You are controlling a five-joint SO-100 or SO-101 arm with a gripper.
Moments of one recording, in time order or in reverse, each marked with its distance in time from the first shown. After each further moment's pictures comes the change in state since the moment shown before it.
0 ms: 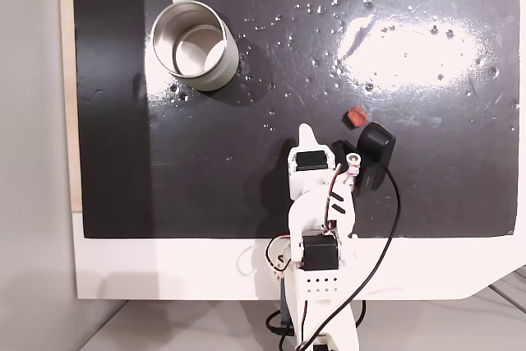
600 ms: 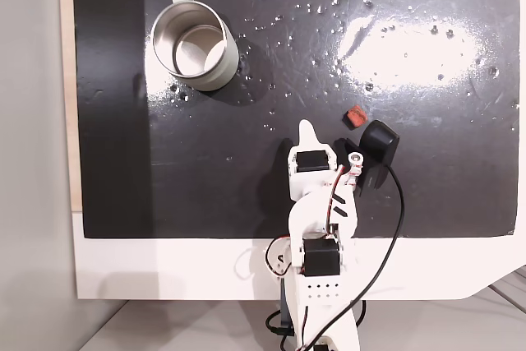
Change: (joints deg) arm -0.4 -0.7 -6.4 1.3 0.0
